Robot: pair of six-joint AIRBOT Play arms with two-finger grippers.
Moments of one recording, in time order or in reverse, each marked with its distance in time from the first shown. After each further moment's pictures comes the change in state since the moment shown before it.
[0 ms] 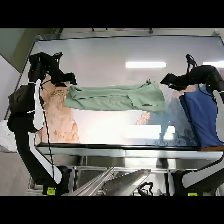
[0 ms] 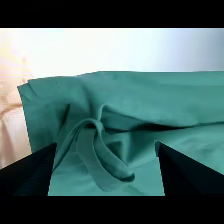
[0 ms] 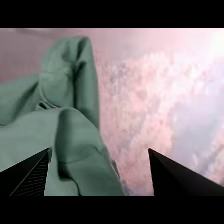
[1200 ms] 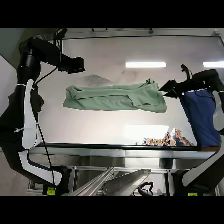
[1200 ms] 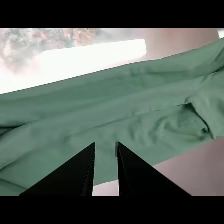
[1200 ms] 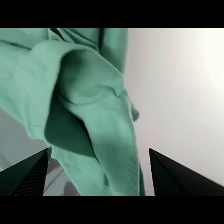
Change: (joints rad) left arm -0.154 0.292 -0.118 -0.218 -0.103 0.019; right arm -0.112 -0.193 0.134 0.216 -0.389 -0.182
